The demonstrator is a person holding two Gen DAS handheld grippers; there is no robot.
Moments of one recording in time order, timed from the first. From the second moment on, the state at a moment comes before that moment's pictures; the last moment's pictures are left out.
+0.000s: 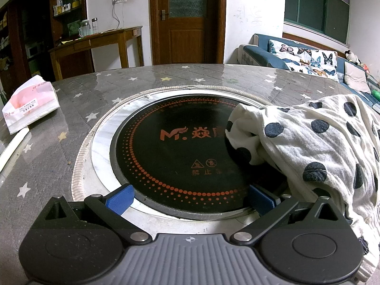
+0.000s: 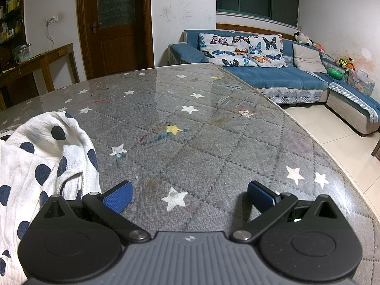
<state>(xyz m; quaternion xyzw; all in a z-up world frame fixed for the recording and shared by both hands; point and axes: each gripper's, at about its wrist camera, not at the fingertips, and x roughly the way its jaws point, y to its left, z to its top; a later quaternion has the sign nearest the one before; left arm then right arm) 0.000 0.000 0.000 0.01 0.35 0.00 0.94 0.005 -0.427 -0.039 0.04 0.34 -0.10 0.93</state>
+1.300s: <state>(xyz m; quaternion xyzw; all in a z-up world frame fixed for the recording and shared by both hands) 0.002 0.003 0.000 0.01 0.35 0.00 0.94 -0.012 -0.420 -0.028 0.03 0.32 -0.10 0.94</state>
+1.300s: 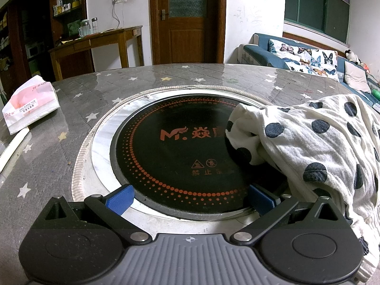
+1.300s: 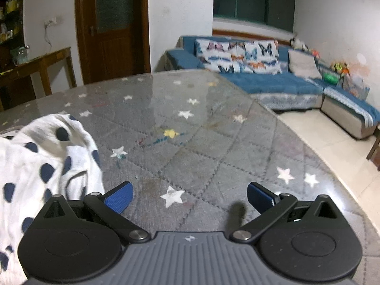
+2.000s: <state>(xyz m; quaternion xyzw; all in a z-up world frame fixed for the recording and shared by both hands) -0.043 -0.023 0.022 0.01 0.35 -0.02 0.94 -0.110 -0.361 0.009 0.00 0.26 -0.01 0.97</state>
